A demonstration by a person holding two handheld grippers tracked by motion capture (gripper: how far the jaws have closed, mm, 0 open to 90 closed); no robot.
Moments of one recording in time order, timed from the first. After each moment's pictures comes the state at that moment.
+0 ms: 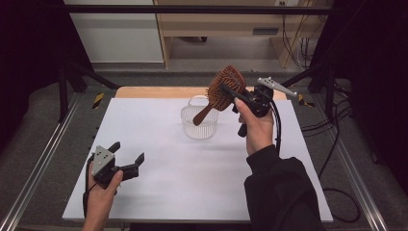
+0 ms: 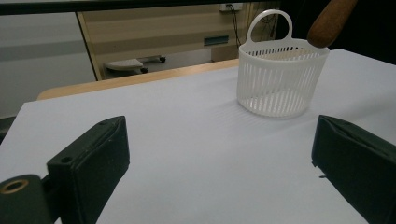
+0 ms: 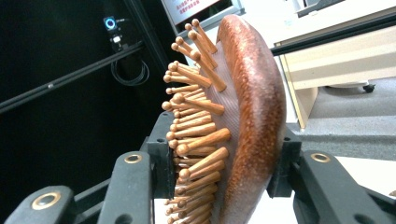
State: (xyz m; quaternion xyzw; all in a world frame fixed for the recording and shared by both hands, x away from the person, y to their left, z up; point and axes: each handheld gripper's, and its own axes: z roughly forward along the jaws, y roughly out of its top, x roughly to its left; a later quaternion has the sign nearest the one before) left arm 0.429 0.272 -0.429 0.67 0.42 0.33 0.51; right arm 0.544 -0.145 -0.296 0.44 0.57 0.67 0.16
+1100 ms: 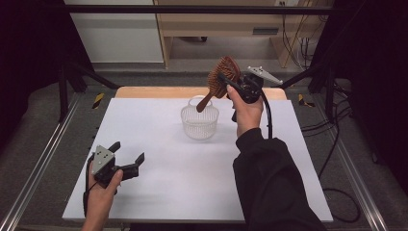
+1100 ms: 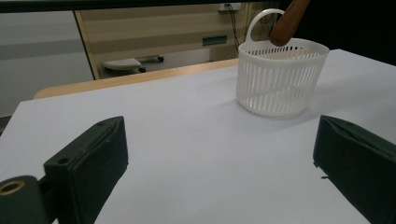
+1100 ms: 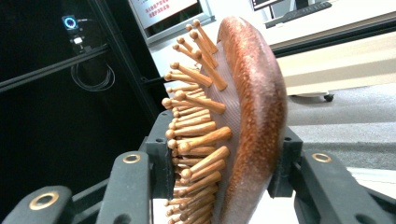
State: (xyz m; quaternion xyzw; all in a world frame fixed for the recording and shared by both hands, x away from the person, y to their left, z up) left arm 0.431 0.274 -0.431 0.67 0.42 0.33 0.52; right arm 0.596 -0.130 -0.307 0.47 0.57 0.64 0.22
